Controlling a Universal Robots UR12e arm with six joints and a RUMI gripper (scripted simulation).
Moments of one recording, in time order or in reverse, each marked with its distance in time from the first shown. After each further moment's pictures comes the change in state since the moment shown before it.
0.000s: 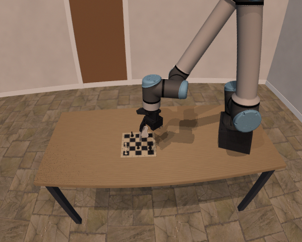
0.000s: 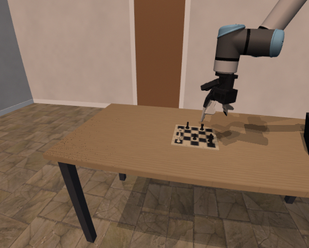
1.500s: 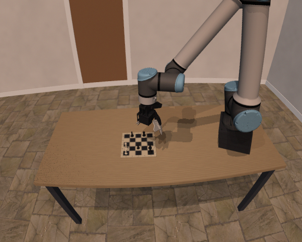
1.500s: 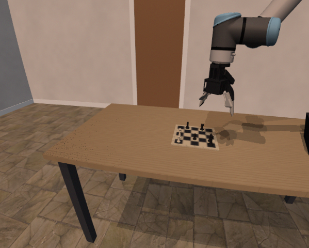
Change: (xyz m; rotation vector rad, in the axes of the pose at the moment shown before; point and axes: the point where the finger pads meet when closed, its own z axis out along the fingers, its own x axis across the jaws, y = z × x) arm 0.001 -0.002 -0.036 0.004 0.000 1.295
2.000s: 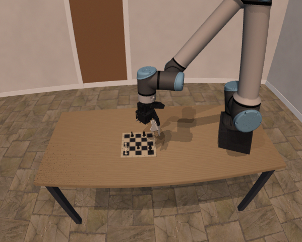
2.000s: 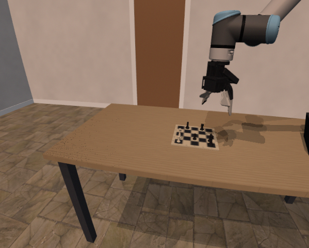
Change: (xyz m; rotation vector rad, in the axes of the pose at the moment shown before) arm 0.001 0.002 -0.007 -0.003 0.001 0.239
